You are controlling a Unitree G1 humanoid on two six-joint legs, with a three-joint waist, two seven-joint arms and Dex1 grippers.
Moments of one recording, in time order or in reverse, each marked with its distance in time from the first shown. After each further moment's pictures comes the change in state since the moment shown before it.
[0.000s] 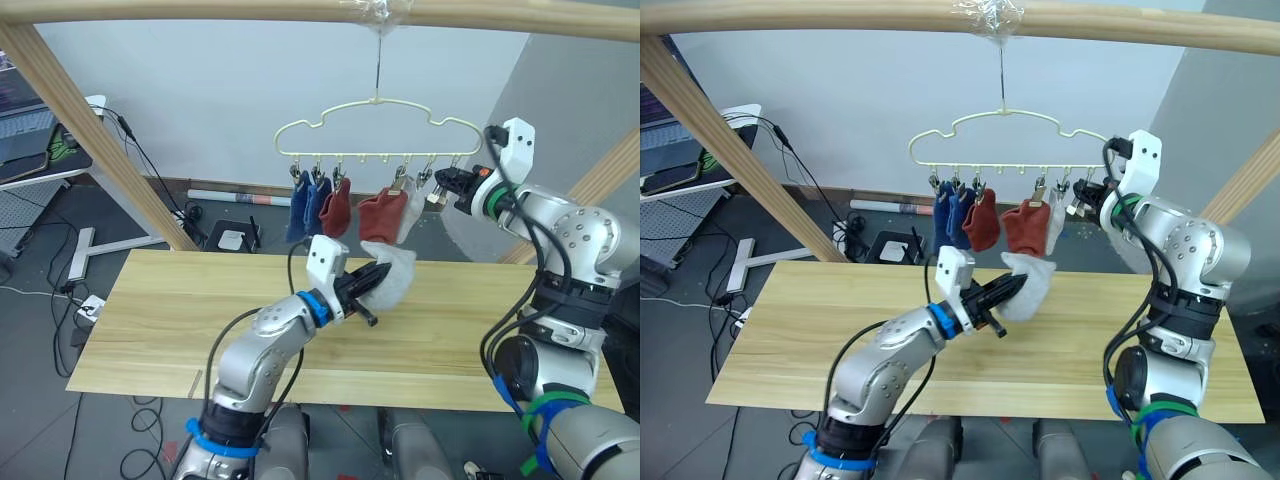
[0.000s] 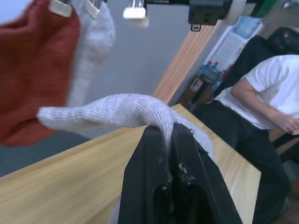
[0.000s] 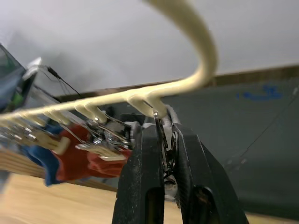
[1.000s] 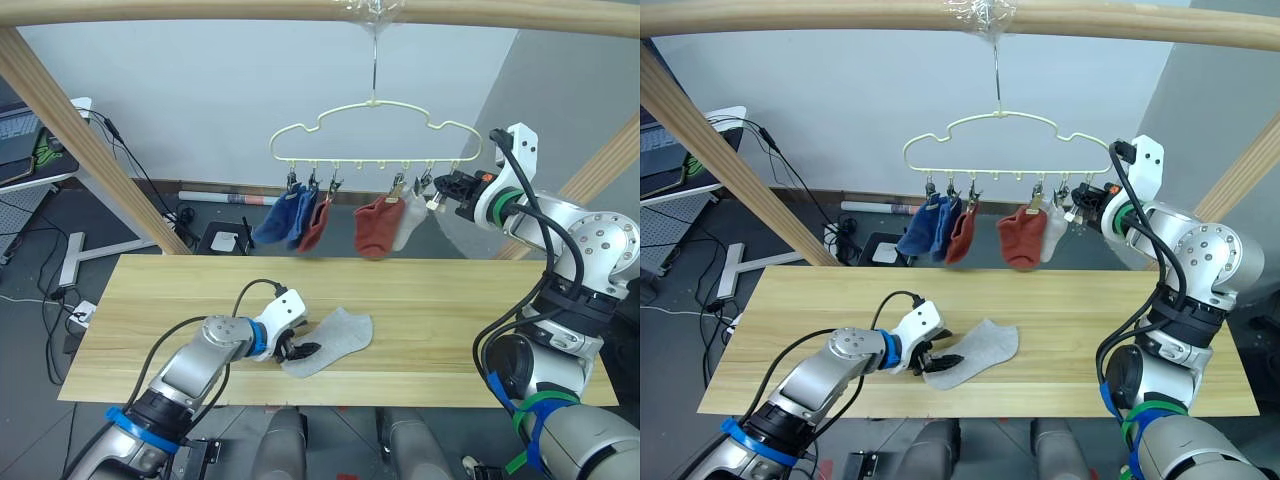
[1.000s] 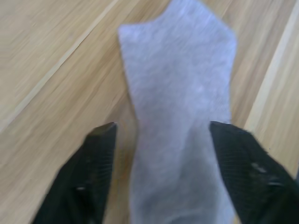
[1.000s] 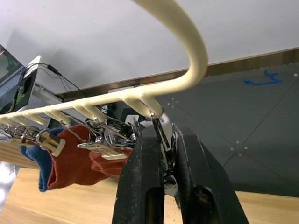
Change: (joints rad) left arm 0.055 0.592 -0.170 0.164 0.321 -0.013 -0.295; right arm 0.055 0.011 0.007 -0.108 0.016 0.077 0.003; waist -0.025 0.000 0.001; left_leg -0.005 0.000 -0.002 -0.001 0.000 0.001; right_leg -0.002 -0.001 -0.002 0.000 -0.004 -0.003
